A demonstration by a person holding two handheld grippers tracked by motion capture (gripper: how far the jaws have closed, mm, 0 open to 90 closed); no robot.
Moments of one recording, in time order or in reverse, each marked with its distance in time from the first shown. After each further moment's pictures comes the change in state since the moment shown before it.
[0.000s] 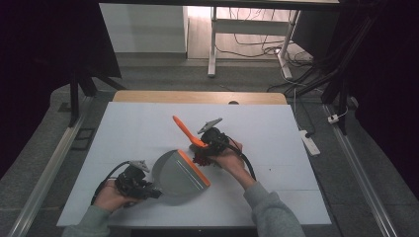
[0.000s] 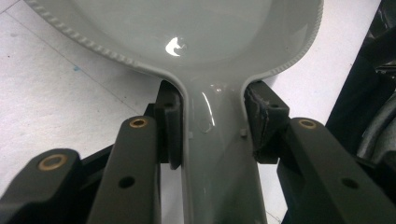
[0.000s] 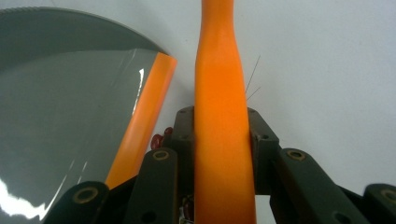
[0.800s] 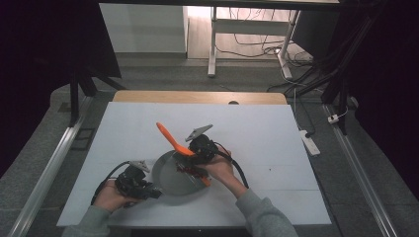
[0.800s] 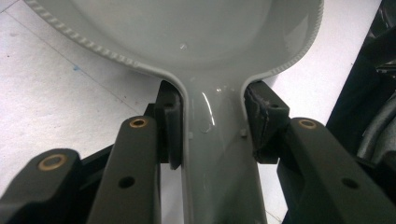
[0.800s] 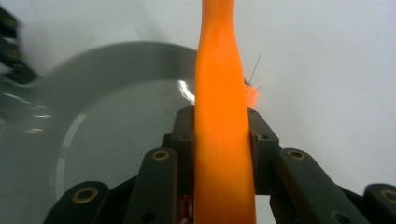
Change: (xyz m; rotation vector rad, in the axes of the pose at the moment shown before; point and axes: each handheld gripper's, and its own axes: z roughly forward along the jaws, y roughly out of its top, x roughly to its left) left arm 0.000 0.000 0.000 0.001 0.001 0.001; right arm 0.042 0.010 0.002 -0.069 0.151 -0.013
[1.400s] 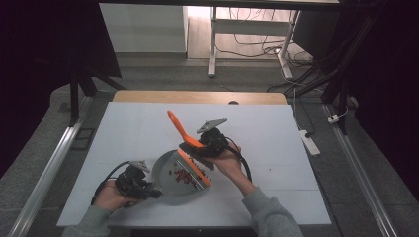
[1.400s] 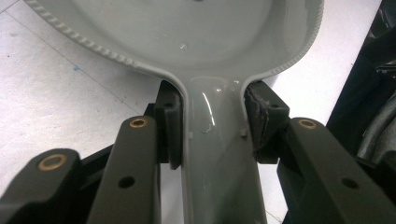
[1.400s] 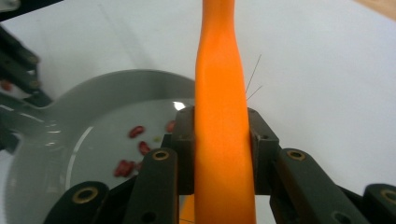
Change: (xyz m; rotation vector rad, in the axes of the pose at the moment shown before) left arm 0.000 0.000 0.000 -0.002 0.001 -0.001; right arm -0.018 -0.002 -0.034 -0.094 -0.059 0.049
